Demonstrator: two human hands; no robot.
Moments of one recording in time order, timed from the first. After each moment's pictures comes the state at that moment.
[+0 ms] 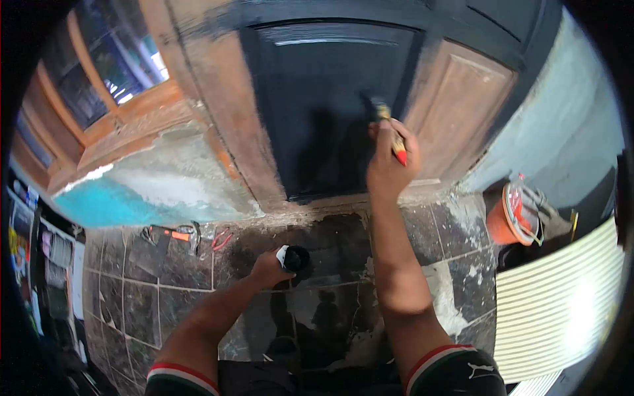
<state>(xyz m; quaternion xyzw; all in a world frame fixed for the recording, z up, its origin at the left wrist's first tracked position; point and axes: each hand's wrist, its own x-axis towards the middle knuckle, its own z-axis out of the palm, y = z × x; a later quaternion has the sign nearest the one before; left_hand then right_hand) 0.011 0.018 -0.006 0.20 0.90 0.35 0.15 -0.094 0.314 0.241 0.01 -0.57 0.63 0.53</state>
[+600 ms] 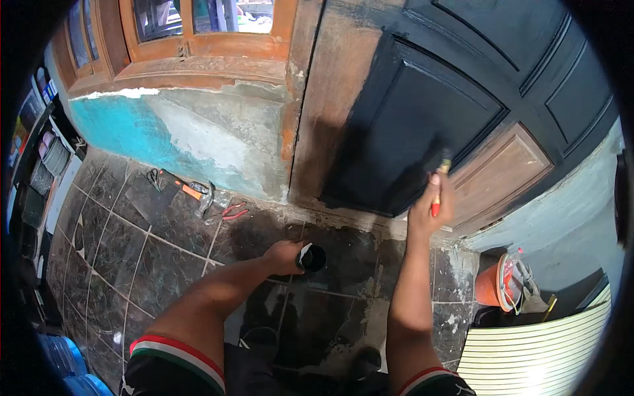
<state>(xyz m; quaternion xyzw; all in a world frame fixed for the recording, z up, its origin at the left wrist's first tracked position) 0.005 0.019 -0.001 0.23 0.91 0.29 0.16 -0.096 0.319 0.205 0.11 -0.72 0.38 0.56</state>
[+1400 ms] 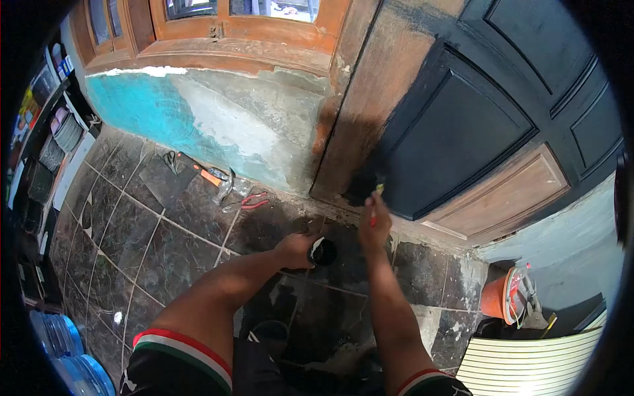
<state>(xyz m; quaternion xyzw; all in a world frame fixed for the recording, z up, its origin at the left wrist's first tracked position) 0.015 -0.010 -0.012 0.21 0.92 0.32 0.11 -0.084 0.222 0.043 0.14 -0.82 0.42 0.36</state>
